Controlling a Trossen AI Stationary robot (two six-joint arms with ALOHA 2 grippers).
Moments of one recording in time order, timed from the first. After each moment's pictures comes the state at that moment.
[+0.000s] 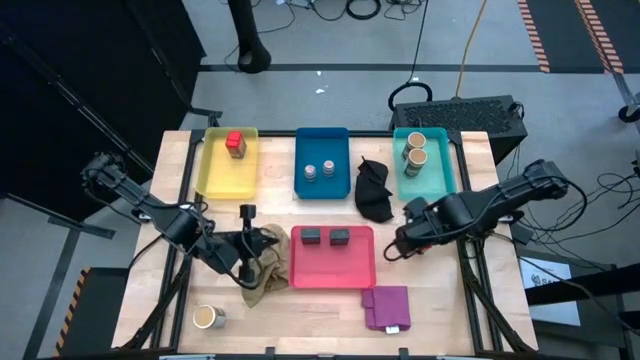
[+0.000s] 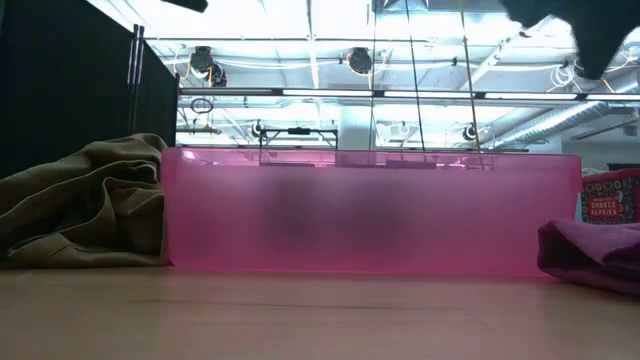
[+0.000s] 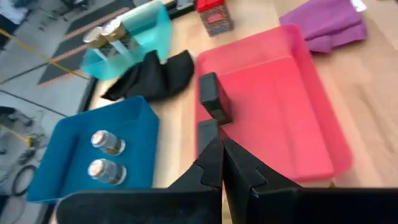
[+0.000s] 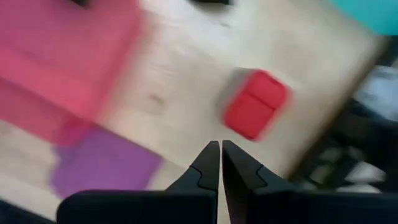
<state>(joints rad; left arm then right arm) -0.56 1.21 0.99 -0.53 -0.63 -0.07 0.38 1.36 1.29 -1.47 0.07 1.46</state>
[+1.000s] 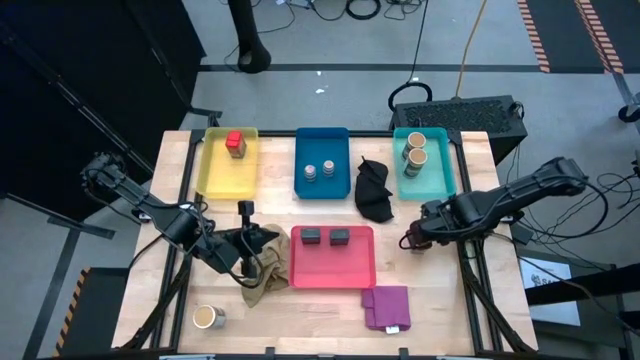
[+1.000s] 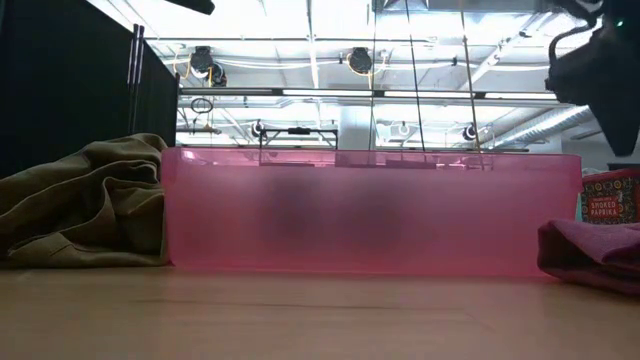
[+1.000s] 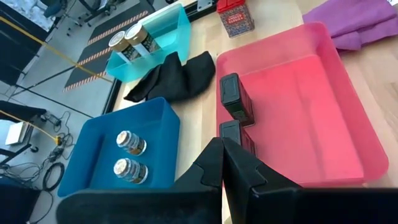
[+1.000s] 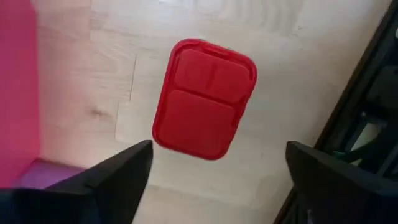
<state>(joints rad) -0.56 1.21 0.99 -0.53 -0.72 -0.04 0.32 1.09 0.80 -1.21 -0.04 1.68</state>
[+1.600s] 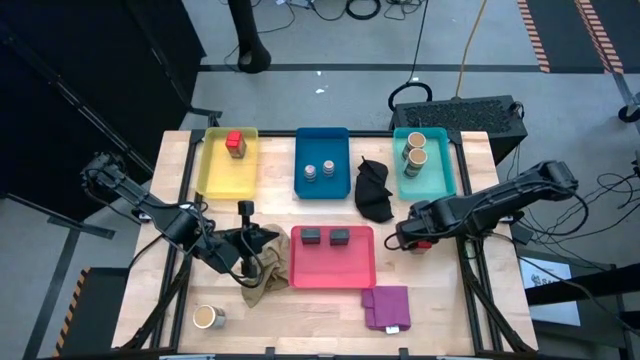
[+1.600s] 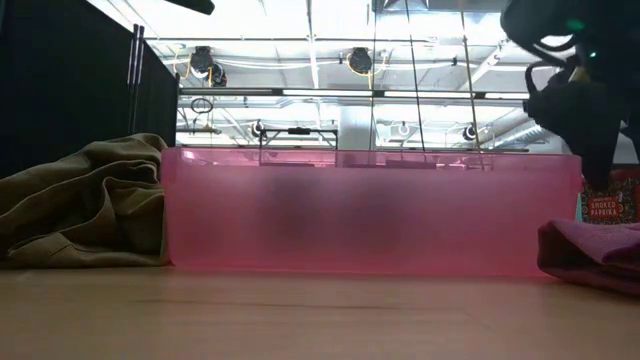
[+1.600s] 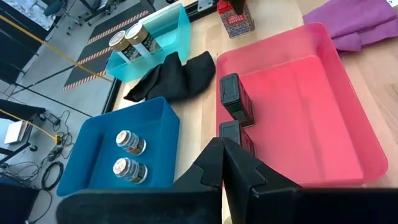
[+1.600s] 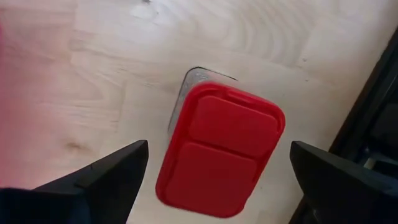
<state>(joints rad) -0.56 1.21 0.99 -0.53 -0.72 -0.05 0.26 1.26 0.80 -1.15 0.00 1.56</state>
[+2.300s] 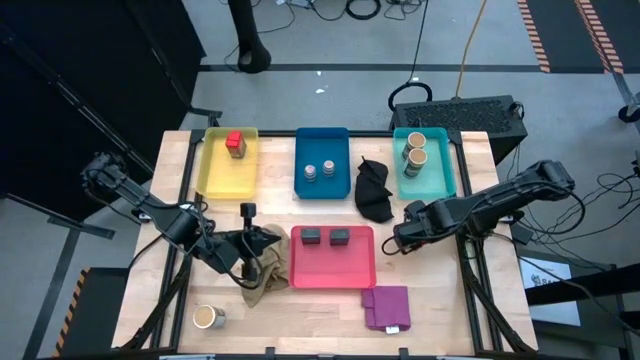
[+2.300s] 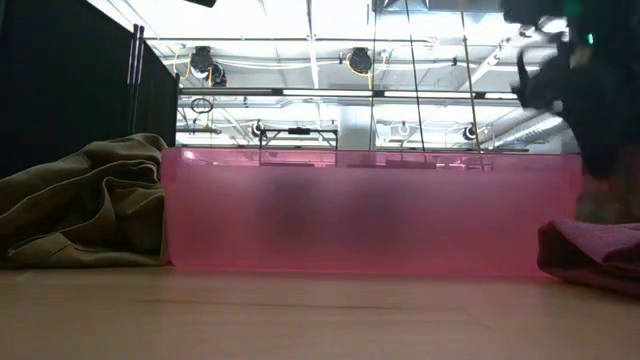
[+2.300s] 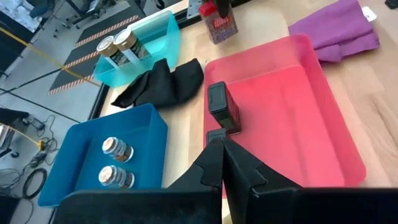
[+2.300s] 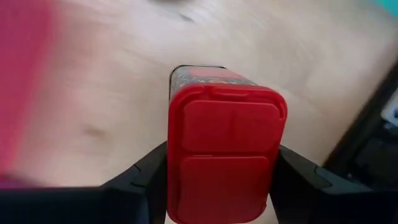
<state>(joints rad) -0.56 1.21 0.99 -0.49 -0.67 -0.04 0.30 1.30 0.89 -1.20 0.06 1.43</state>
